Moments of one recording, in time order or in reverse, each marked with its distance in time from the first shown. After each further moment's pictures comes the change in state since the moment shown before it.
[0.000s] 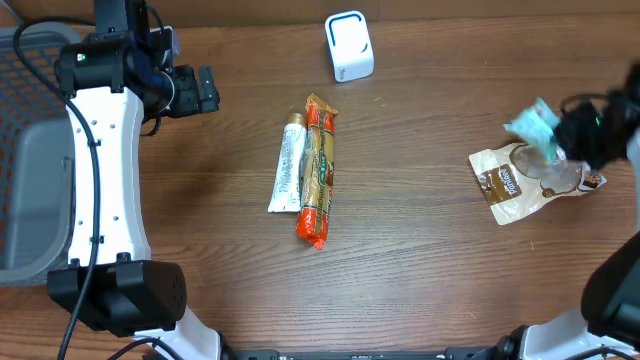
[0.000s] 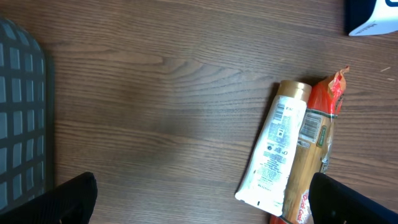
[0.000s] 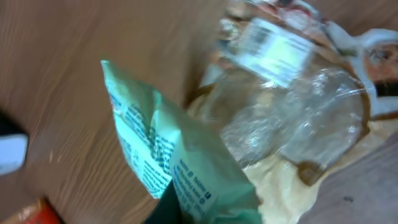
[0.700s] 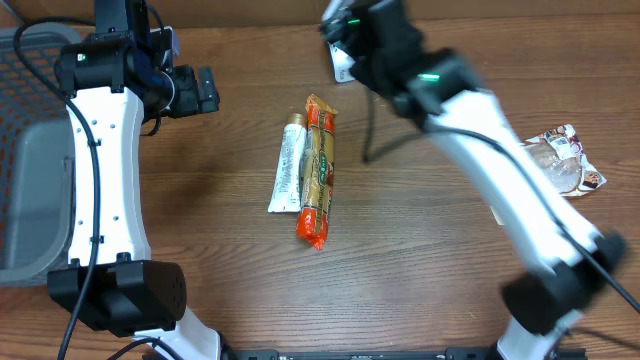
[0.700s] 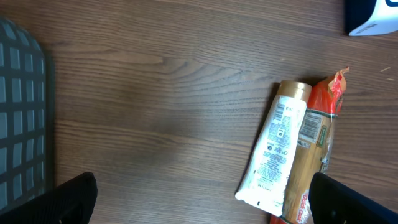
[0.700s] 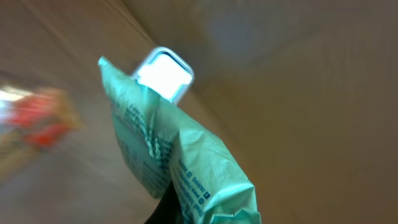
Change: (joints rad) left arm 0.000 0.000 0.000 0.000 0.000 0.000; right arm 0.943 0.105 0.653 -0.024 0.589 -1.002
